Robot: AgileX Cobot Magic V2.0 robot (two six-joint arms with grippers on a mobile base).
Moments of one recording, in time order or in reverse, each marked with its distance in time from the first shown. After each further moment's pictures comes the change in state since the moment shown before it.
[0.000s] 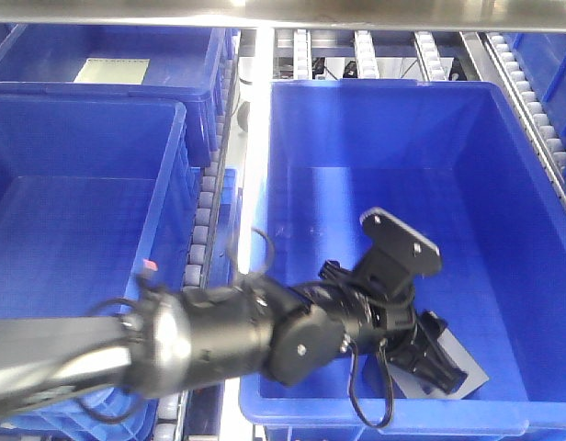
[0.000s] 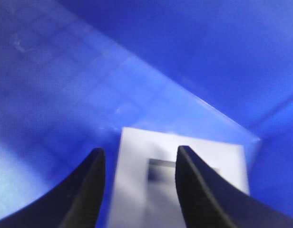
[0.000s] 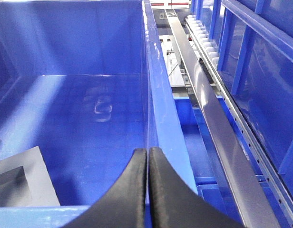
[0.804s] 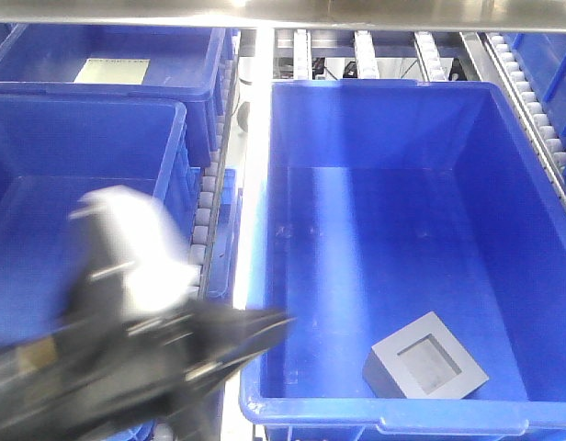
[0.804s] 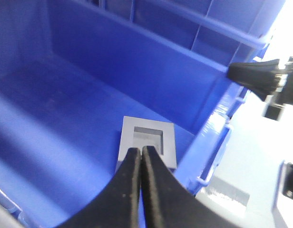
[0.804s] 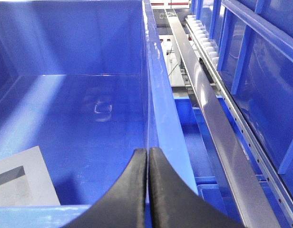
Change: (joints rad) left arm 0.000 -0.887 0.596 0.000 0.007 0.060; right arm 0.000 0.000 0.000 0.000 0.000 0.000
